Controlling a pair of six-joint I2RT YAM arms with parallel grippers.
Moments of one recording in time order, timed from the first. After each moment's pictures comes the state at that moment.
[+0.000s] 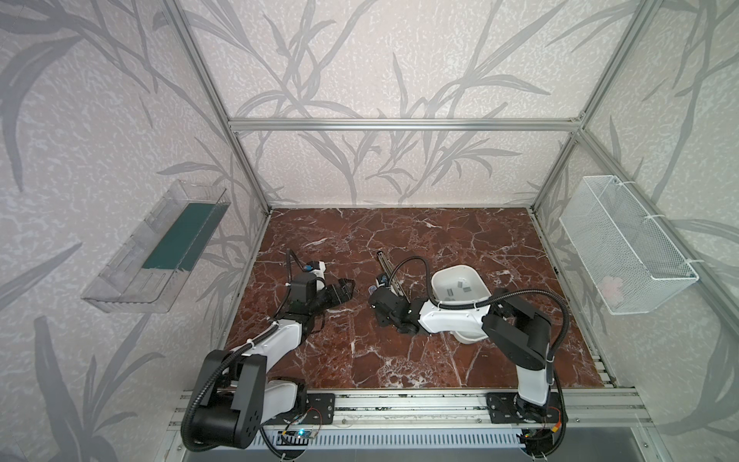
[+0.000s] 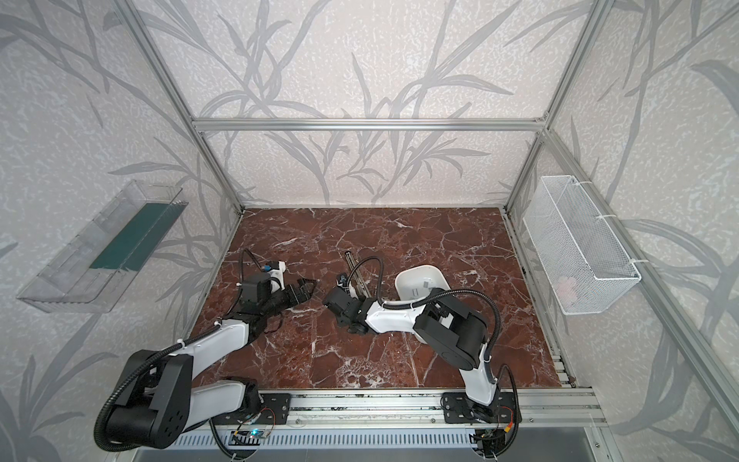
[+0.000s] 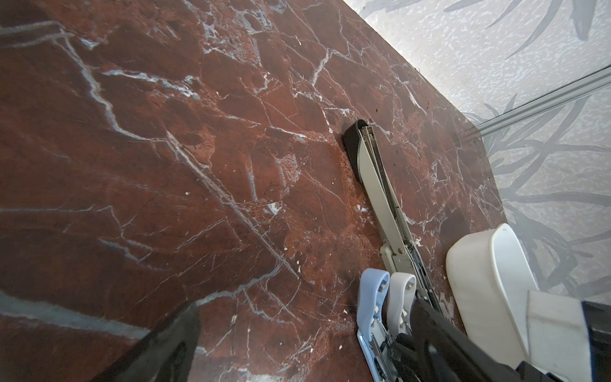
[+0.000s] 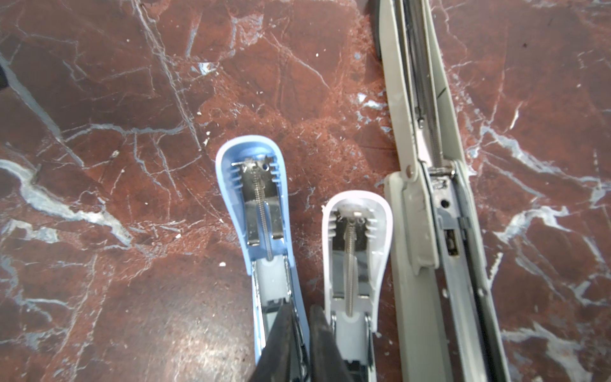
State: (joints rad) left arm -0.11 1.24 0.39 0.24 0.32 -0.54; right arm 1.05 1.96 1.16 -0.15 0.38 0.58
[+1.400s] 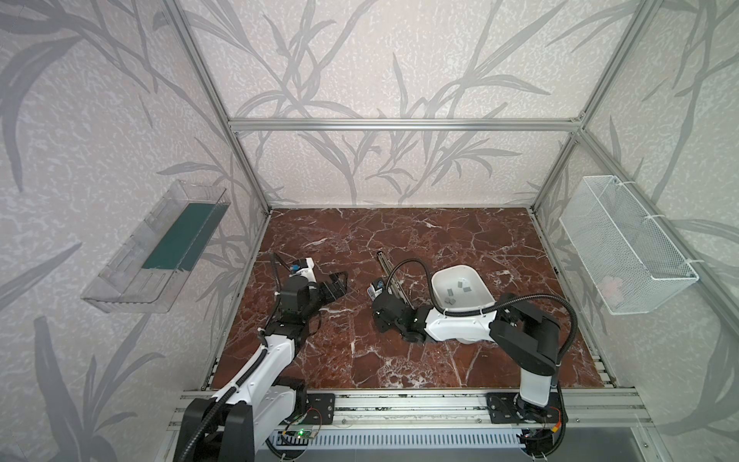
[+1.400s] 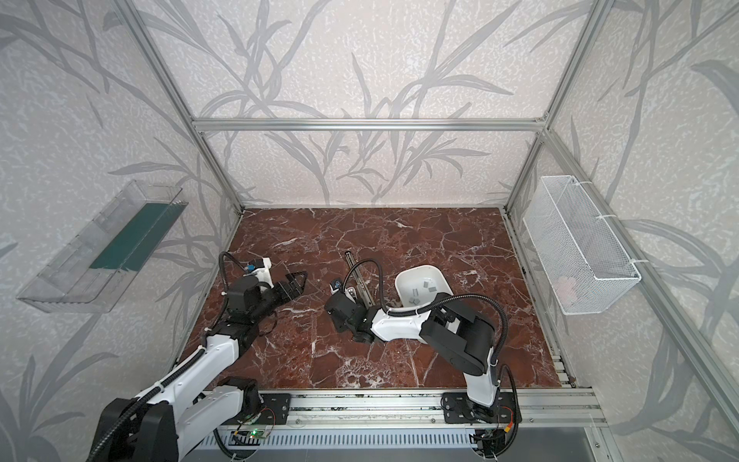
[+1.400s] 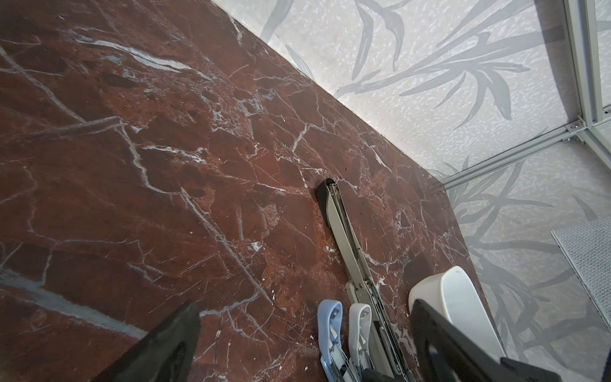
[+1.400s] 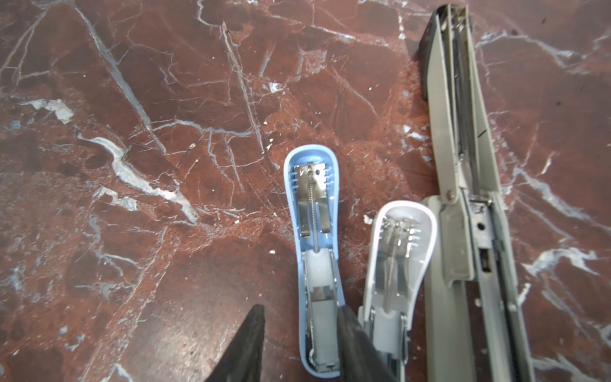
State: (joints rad) left arm -0.10 1.00 0.36 0.22 0.26 -0.63; right arm 1.09 1.90 1.06 0.03 0.36 0.43
